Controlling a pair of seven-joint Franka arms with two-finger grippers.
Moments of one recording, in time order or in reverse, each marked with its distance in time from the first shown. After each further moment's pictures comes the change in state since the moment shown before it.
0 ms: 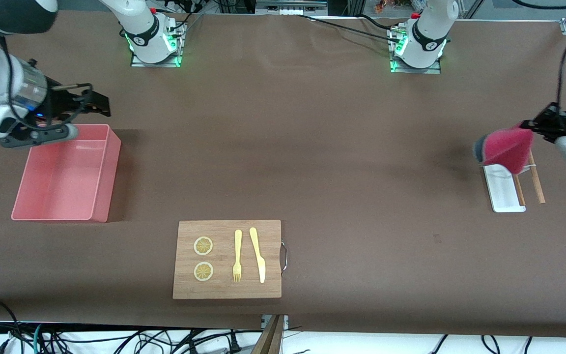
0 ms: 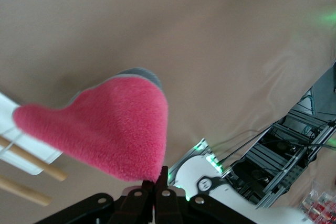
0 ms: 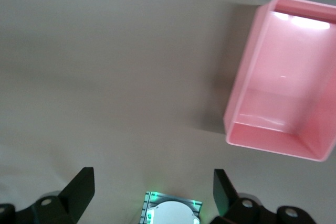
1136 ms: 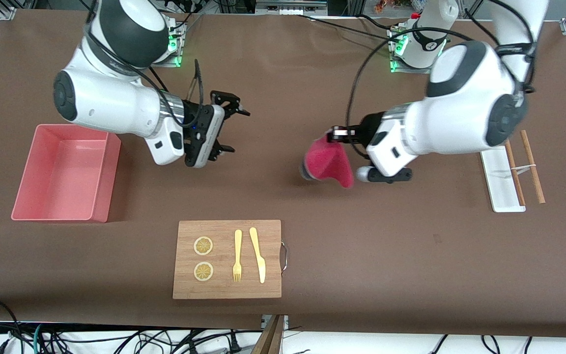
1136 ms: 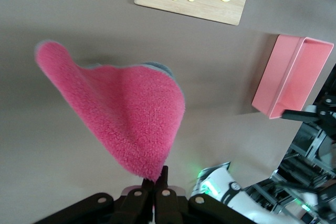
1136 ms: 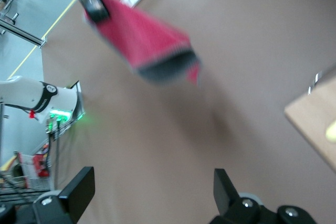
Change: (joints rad) left arm -0.427 0.088 -0.183 -0.041 -0.383 0.625 -1.244; right arm 0.274 0.197 0.010 0.000 0.646 0.513 -0.726
